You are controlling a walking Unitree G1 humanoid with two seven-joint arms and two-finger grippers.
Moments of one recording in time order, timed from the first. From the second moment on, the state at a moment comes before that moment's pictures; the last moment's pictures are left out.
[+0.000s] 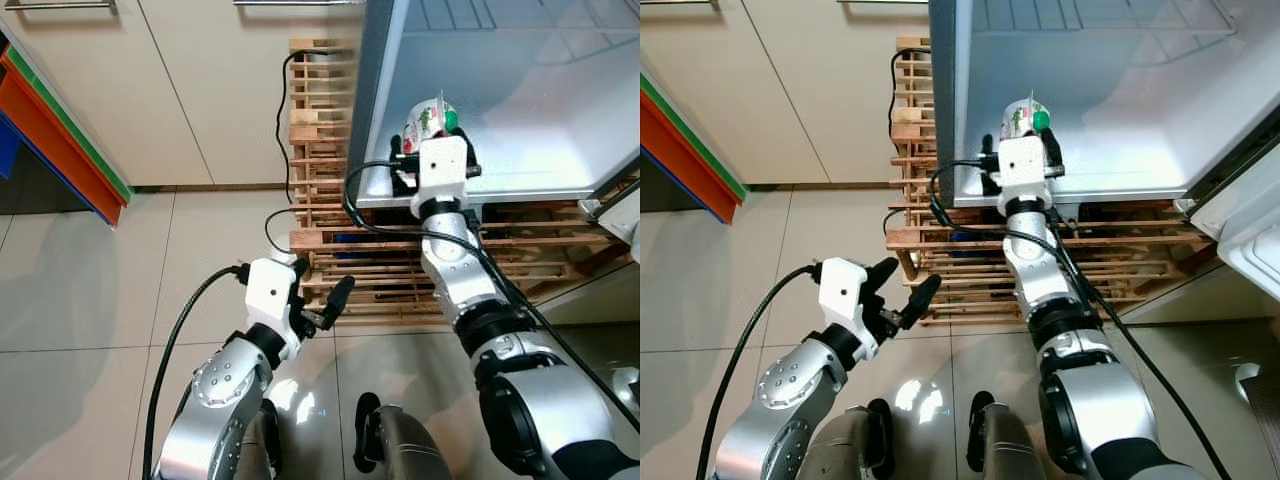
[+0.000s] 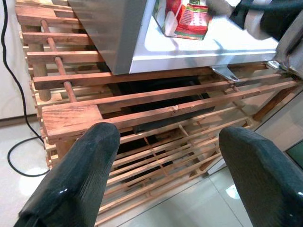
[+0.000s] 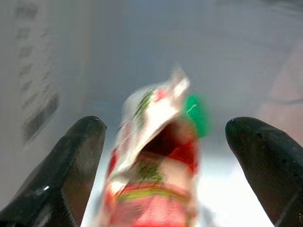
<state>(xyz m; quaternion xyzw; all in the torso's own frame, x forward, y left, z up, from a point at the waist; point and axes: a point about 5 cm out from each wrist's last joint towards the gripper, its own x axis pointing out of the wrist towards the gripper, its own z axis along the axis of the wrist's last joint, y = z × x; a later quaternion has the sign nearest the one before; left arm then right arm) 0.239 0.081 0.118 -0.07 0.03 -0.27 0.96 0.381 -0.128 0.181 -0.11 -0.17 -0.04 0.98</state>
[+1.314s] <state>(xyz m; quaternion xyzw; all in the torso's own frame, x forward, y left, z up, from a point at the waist) 0.239 0.081 0.109 -0.07 0.04 -0.28 0.96 0.381 -0.176 0.164 -0.07 -0.07 -0.14 0.99</state>
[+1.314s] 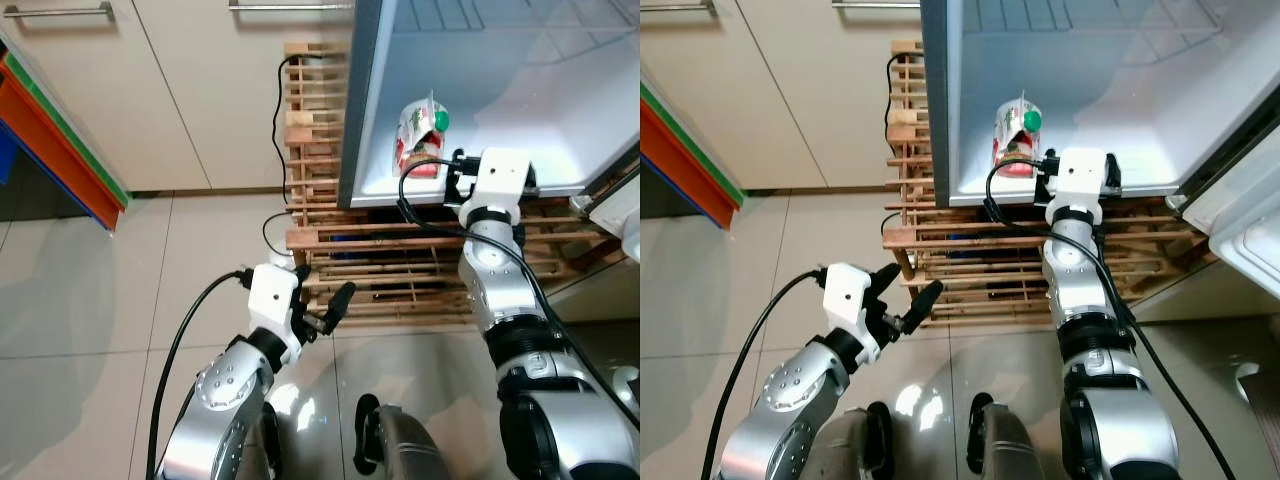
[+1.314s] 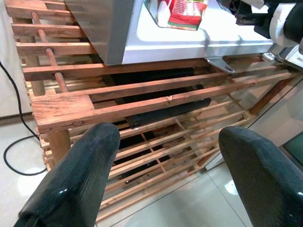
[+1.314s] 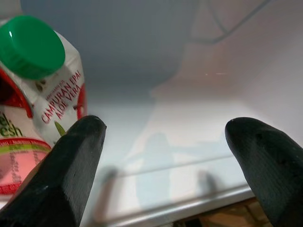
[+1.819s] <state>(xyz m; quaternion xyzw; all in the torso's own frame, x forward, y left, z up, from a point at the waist) 0.236 0.082 0.105 -0.07 0.05 -0.28 0.96 0.400 -0.163 0.169 -0.07 -0.02 -0.10 0.99</state>
